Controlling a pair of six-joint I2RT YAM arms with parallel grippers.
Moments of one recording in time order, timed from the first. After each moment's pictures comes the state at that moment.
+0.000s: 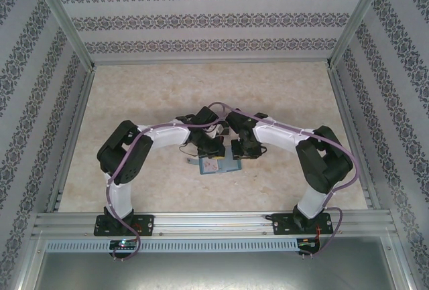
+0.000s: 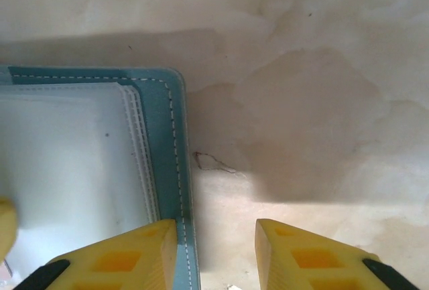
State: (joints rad) left arm -0.67 1.93 1.19 -0.43 0.56 -0.72; right arm 0.63 1.73 1.07 -0.83 -0.06 0.60
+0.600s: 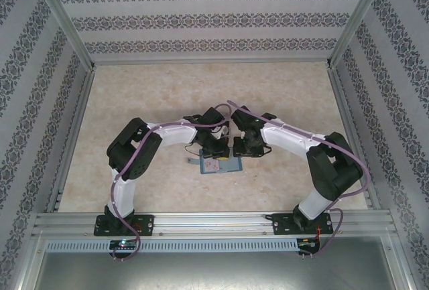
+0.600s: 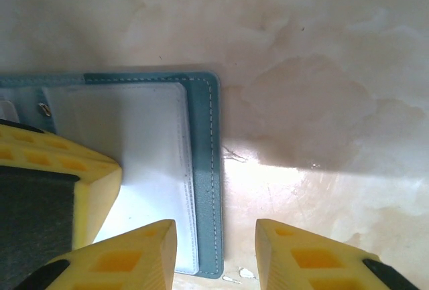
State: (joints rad) left arm -0.69 2.02 1.26 -0.44 0.56 -0.72; right arm 0.59 1.63 1.03 -0.79 -0.11 0.60
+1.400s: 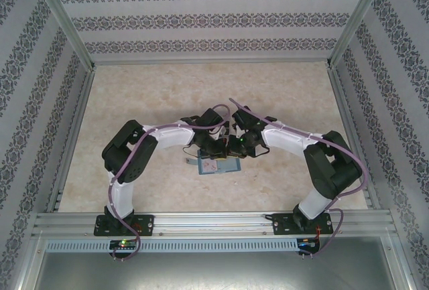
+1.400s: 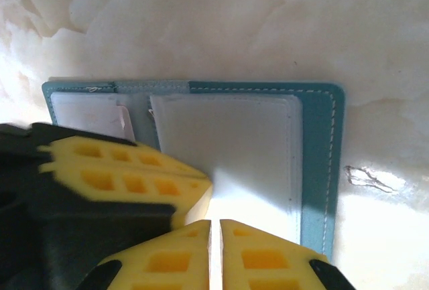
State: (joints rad) left arm -0.70 1.95 1.21 -0.44 0.50 -0.72; right arm 0.58 1.65 0.97 -0.57 -0.36 0.69
